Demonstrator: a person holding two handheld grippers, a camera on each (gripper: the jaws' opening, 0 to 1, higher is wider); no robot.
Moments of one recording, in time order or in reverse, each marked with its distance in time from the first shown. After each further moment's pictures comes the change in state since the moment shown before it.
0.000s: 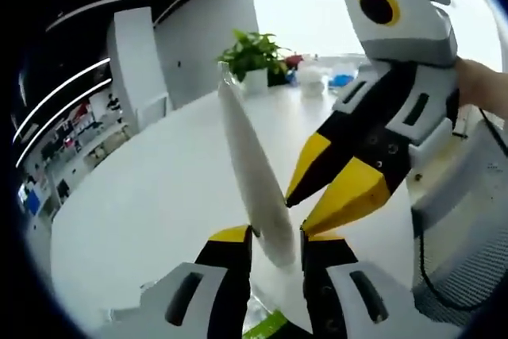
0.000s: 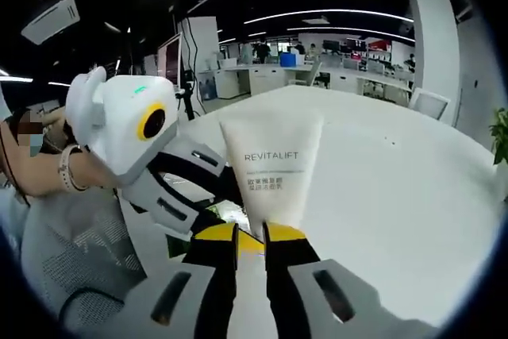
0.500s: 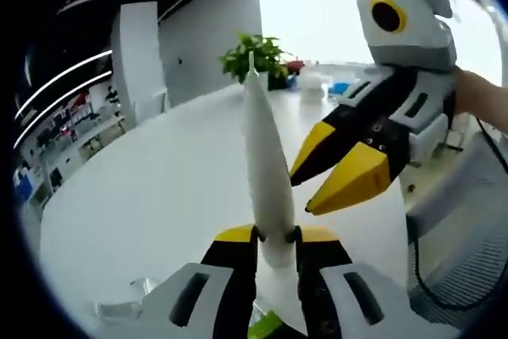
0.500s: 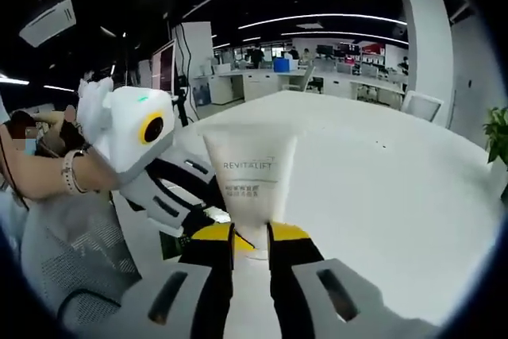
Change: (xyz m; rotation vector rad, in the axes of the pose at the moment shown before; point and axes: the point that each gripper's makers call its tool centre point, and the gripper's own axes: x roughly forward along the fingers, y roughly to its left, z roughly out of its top) left arm 0.000 0.001 -0.002 -0.083 -0.018 -0.079; right arm -0.013 -0.015 0.006 0.010 -0.034 -0.044
